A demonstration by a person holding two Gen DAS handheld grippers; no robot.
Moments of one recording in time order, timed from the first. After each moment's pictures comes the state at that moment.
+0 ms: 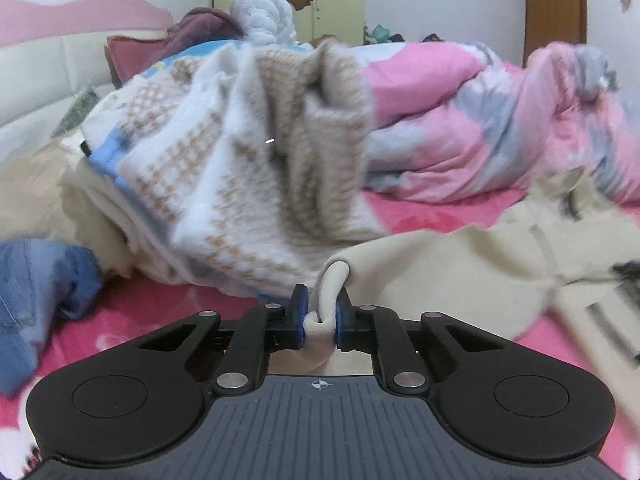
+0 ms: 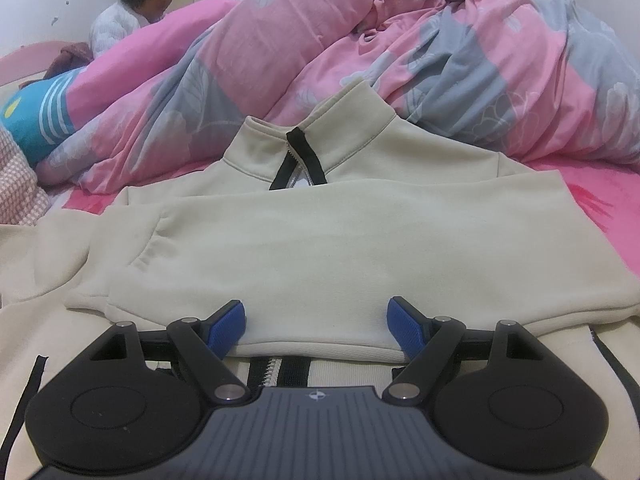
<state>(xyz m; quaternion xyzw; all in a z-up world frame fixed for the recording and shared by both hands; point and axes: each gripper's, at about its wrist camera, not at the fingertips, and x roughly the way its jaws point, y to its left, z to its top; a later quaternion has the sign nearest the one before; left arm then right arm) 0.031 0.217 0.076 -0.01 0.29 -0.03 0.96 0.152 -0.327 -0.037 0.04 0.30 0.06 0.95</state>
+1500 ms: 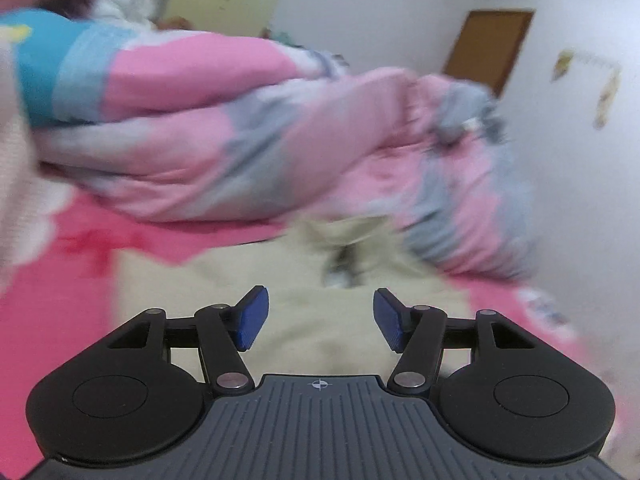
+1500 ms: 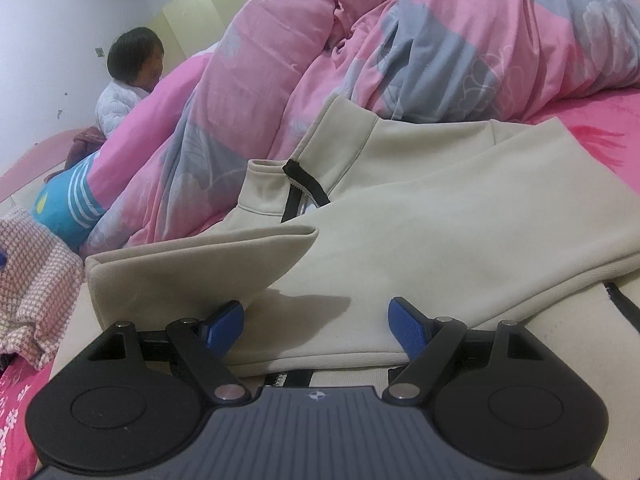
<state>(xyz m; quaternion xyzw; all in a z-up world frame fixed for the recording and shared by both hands) 0.100 -0.029 0.062 -0.13 0.28 -0.13 0.94 0.147 -0.369 -0.043 0.19 0.27 0.11 0.94</state>
